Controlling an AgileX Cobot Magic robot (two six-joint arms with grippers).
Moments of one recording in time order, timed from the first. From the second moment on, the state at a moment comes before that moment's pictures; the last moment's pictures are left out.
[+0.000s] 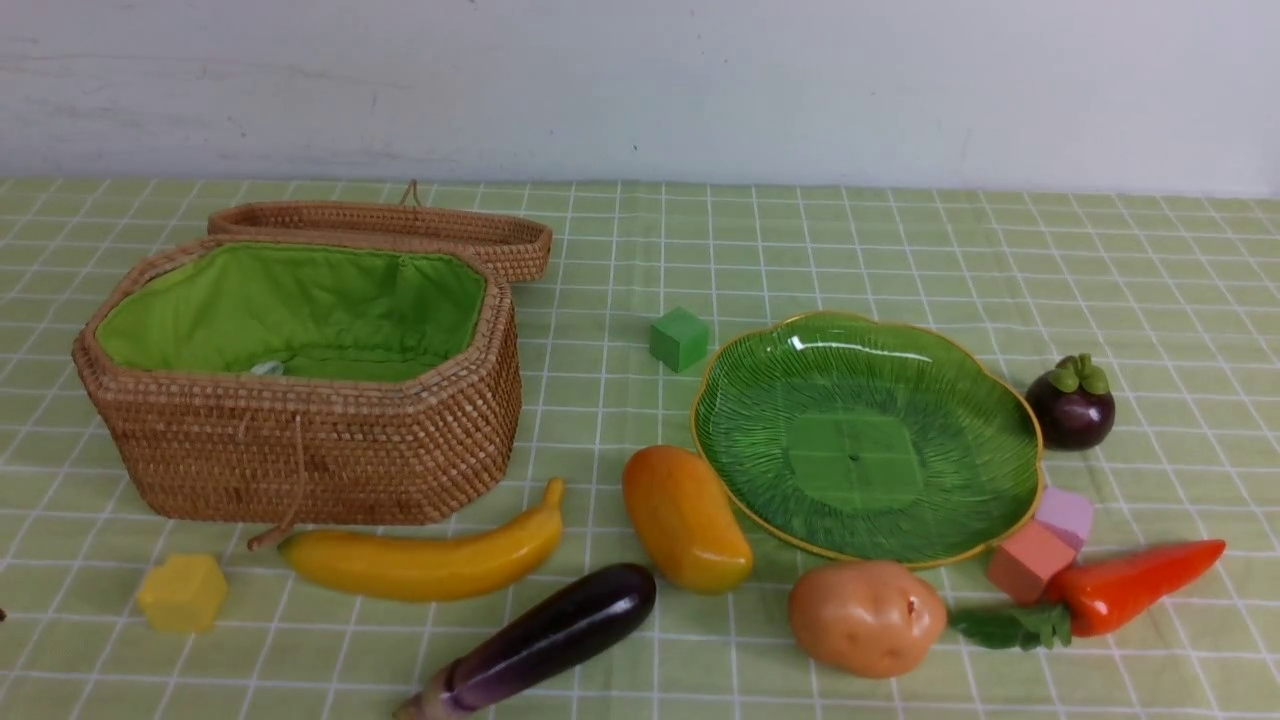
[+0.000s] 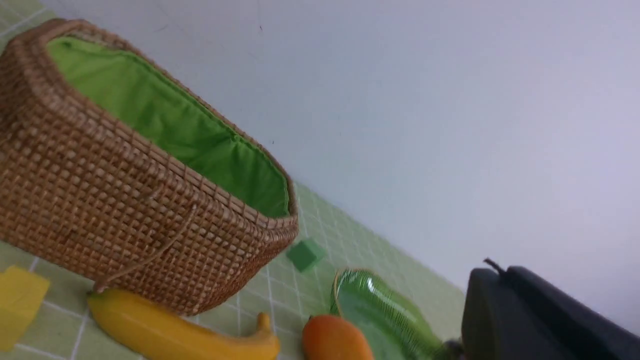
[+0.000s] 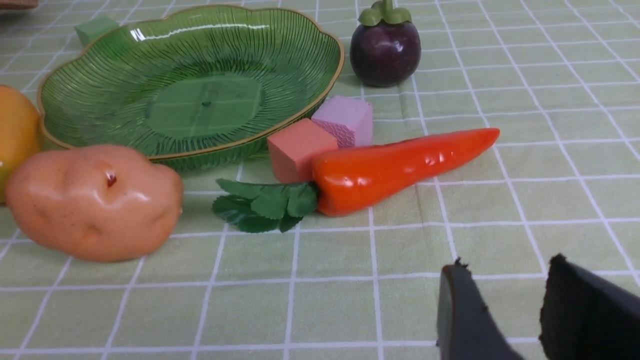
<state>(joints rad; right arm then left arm) -0.05 -0.01 0.02 0.17 0.38 -0.11 -0.10 0.05 -0.28 -0.54 0.32 -0.25</state>
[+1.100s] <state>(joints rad) 0.18 0.42 -0.96 0.49 0.99 -0.24 -0.36 0.78 -0.96 -0.46 1.03 0.31</state>
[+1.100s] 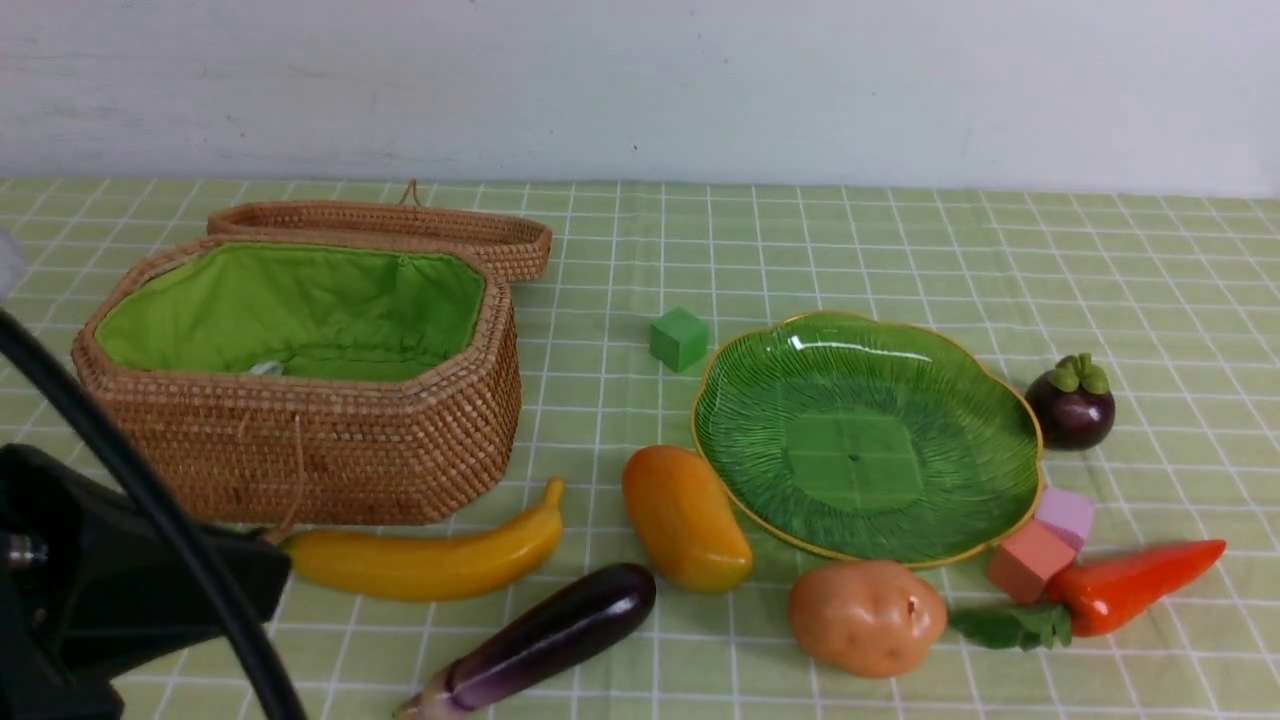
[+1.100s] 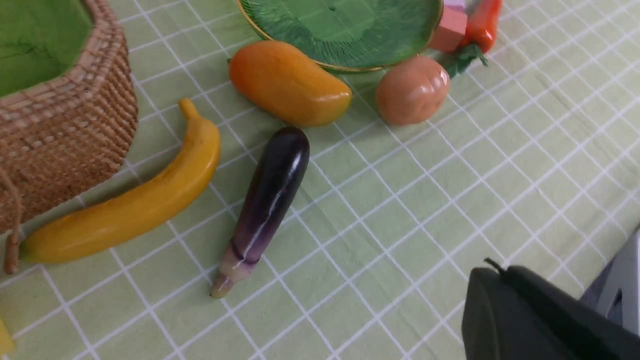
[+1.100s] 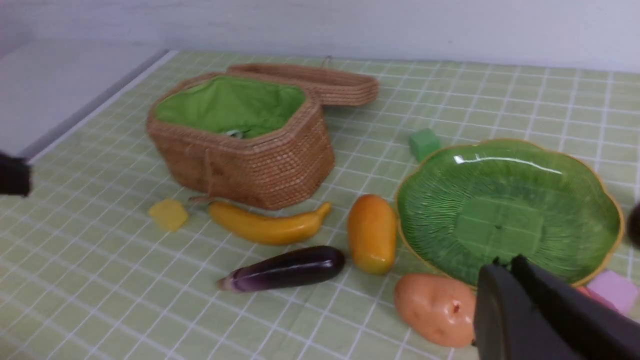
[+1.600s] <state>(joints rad) 0.45 0.54 -1.12 0.43 1.20 -0.24 -0.59 1.09 -0.98 -0.25 0.98 0.39</state>
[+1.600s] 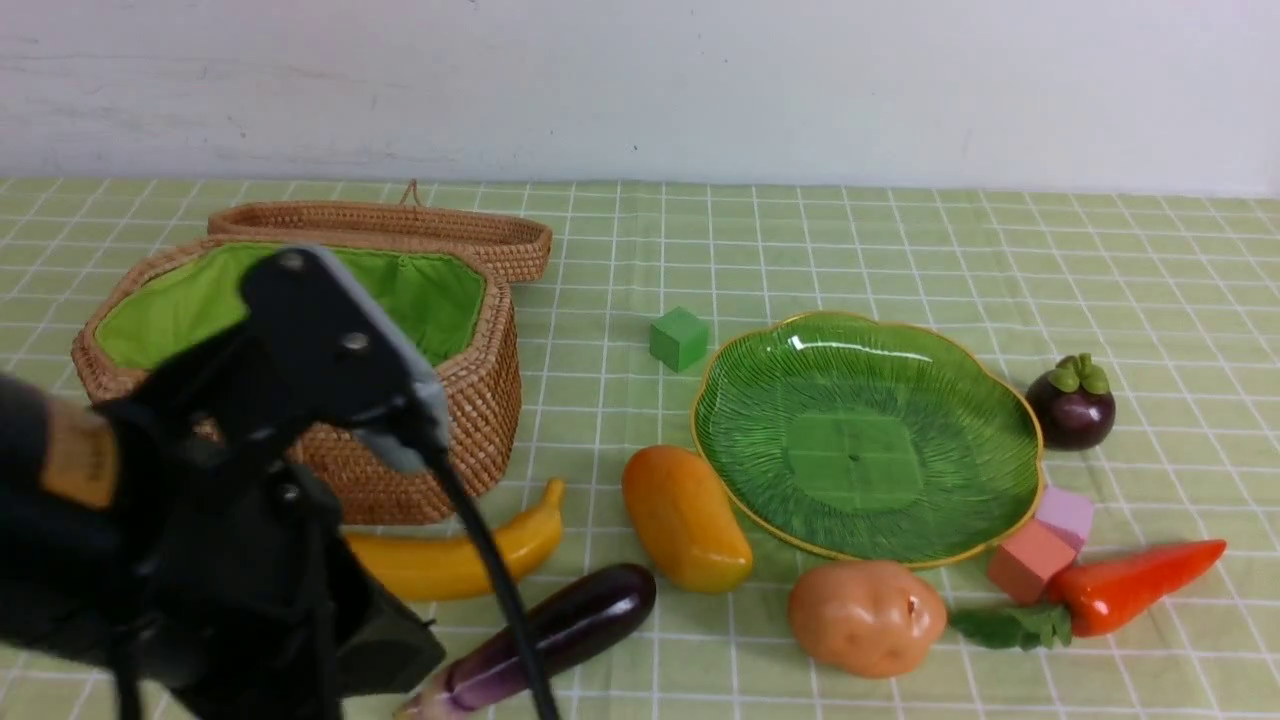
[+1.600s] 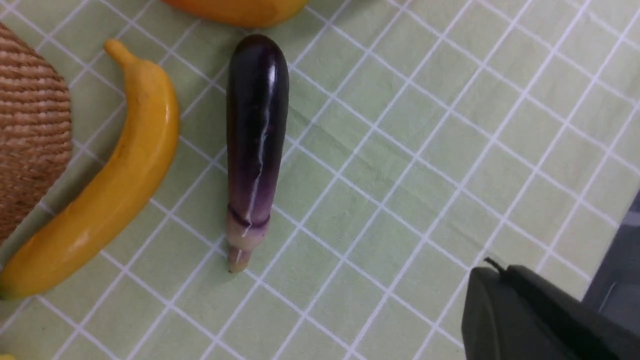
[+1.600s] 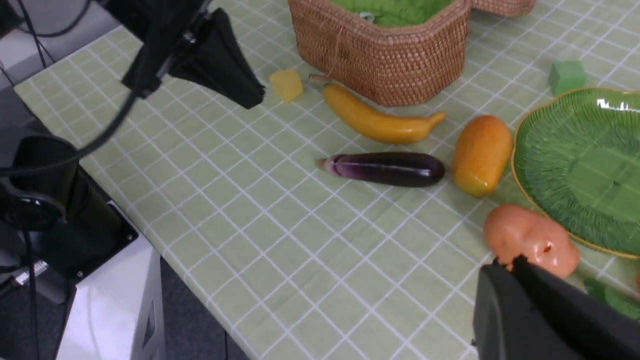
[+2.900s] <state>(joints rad) 0.45 0.54 -1.12 0.39 1.22 -0.31 -0.59 1.76 -0.99 -0.04 0.56 0.31</state>
